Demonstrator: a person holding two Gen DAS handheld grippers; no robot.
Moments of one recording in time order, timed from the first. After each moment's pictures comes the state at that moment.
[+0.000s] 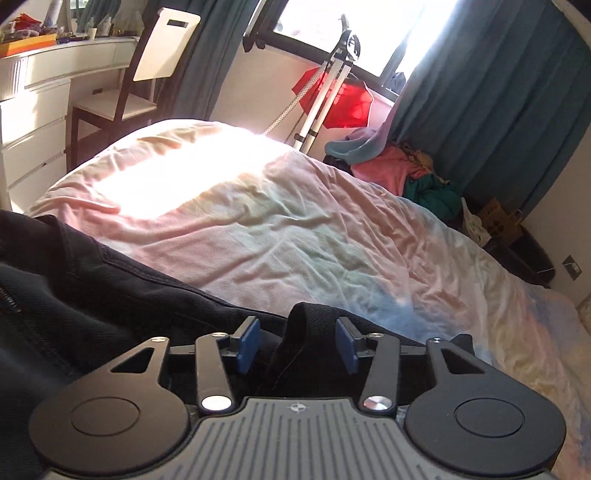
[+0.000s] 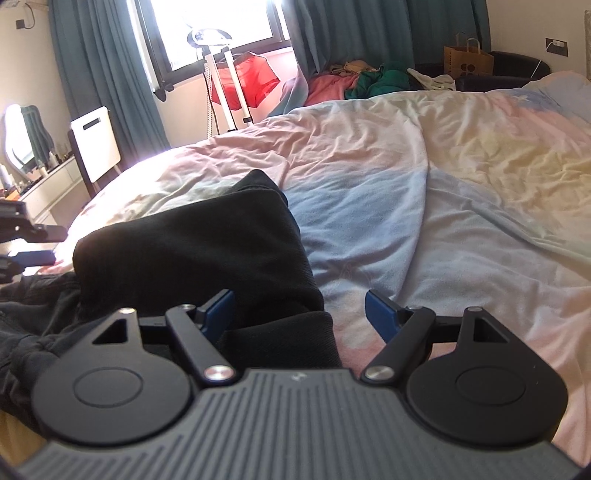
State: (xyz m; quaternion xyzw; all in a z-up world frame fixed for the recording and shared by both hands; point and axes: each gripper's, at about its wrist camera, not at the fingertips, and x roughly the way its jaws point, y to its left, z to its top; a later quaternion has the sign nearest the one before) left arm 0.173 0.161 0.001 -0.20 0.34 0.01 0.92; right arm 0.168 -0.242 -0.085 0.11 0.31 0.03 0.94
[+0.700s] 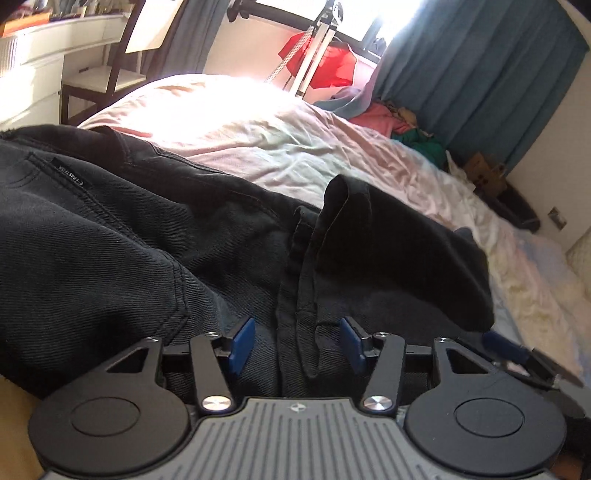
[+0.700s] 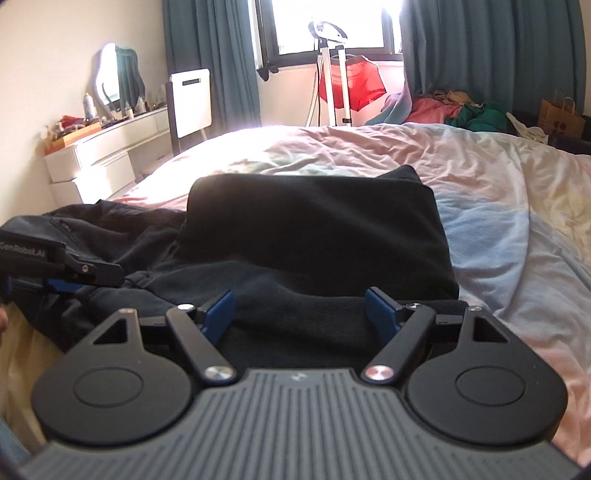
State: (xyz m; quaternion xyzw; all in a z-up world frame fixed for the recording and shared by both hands) left arm 0.082 0.173 -0.050 -0.13 0.40 -0.04 0.91; right arm 0.145 -0.158 -0.093 0.00 0.29 0.17 0.94
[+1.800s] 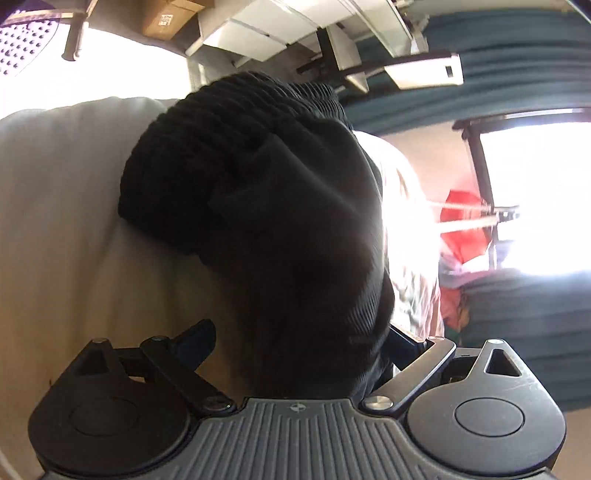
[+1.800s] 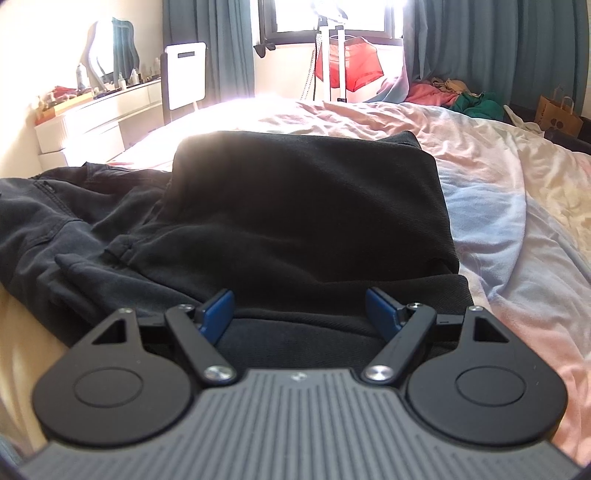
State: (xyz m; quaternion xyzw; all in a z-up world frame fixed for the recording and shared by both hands) left arm 0.000 0.409 -0.072 -0.60 0.29 0.15 0.73; right arm 0.139 -0.154 -0.107 -0.02 0.31 0.15 0.94
